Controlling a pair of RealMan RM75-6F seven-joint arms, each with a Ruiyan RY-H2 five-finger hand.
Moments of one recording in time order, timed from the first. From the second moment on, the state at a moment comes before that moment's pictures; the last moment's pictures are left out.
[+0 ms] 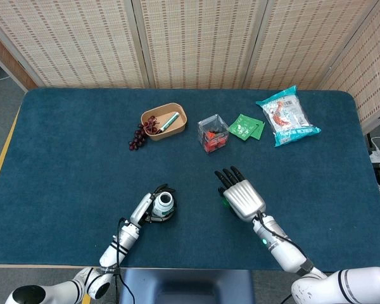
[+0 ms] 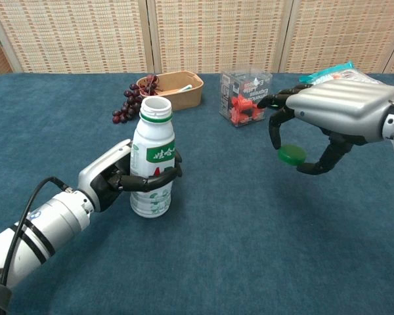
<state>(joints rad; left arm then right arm) -0.61 -2.04 -0.06 -0.86 1.54 1.17 -1.12 0.79 -1.35 -0.05 -1.88 -1.04 1.17 -0.74</state>
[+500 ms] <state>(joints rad) -0.61 -2.05 -0.06 -0.87 1.54 1.18 -1.15 0.78 -1.28 -0.02 -1.95 -1.02 1.13 -0.75</state>
